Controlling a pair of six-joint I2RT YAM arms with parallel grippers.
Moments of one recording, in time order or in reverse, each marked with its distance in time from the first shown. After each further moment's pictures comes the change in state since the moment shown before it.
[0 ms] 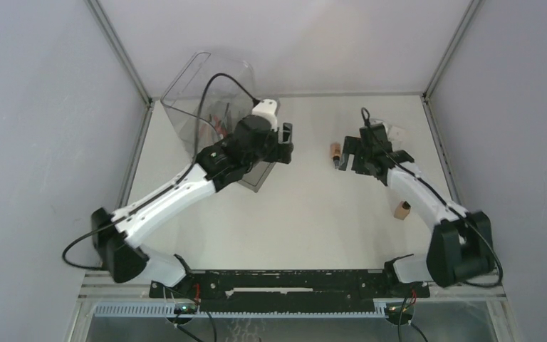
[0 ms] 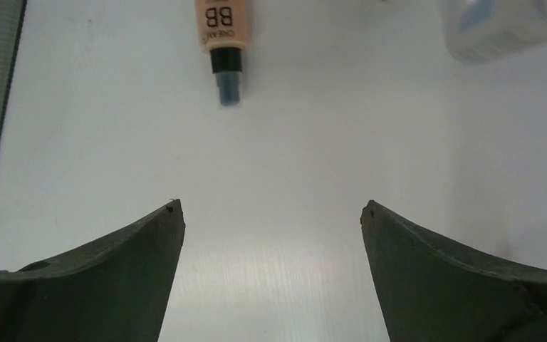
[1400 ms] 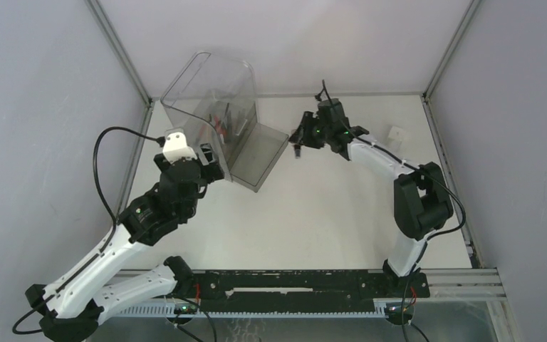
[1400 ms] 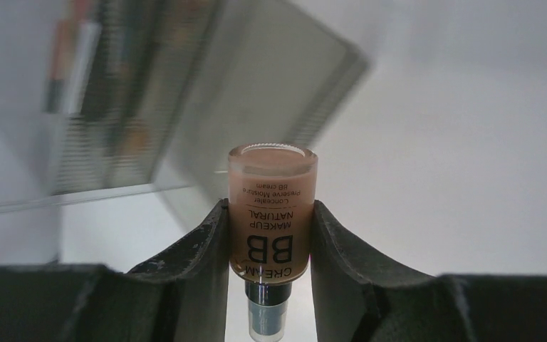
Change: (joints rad) left arm 0.037 -0.670 -0.428 -0.115 -0.508 -0.092; right arm 0.165 0.475 0.386 0.261 -0.333 0.161
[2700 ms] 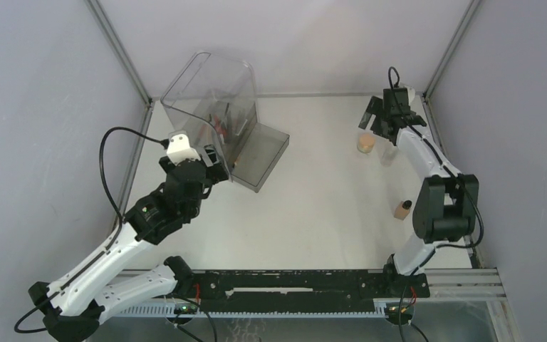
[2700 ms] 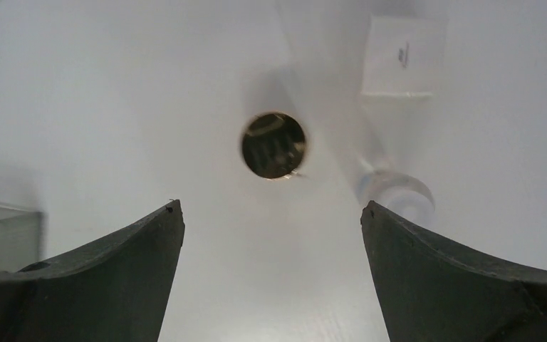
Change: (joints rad) left arm 0.014 0.000 -0.044 0.015 0.031 -0.079; right arm -0.352 -0.132 0.027 -0.182 0.358 -0.147
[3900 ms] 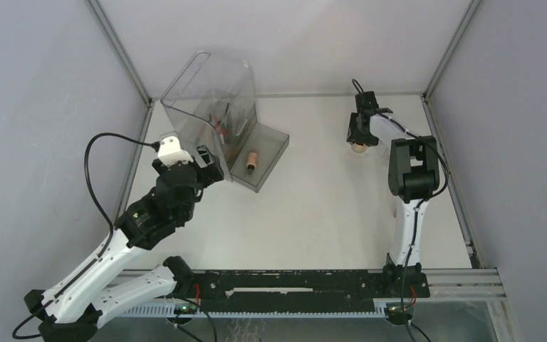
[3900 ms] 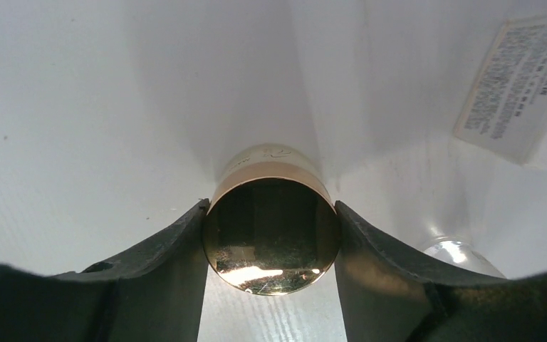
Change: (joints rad) left arm 0.002 -0.043 0.000 -0.005 0.005 0.000; right arm 0.037 0.517 0.294 -0.139 0.019 -0.149
